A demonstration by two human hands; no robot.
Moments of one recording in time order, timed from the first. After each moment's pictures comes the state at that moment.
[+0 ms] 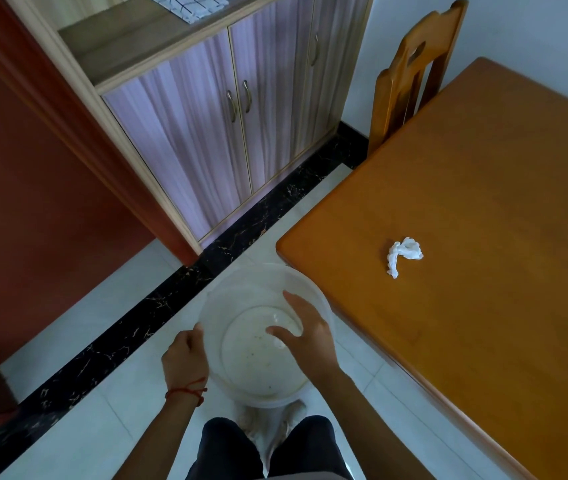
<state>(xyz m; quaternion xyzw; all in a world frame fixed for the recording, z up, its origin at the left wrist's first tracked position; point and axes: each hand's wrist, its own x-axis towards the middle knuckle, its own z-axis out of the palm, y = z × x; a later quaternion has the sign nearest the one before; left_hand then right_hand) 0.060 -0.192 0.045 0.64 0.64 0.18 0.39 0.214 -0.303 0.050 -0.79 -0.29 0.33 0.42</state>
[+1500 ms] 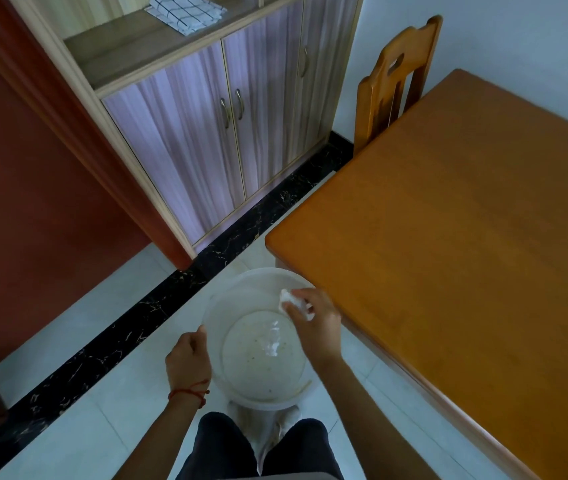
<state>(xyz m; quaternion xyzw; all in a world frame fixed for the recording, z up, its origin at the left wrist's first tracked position) 0.056 -0.226 0.041 0.66 0.62 0.18 0.39 0.222 -0.330 0.059 -0.81 -0.29 0.18 0.47</state>
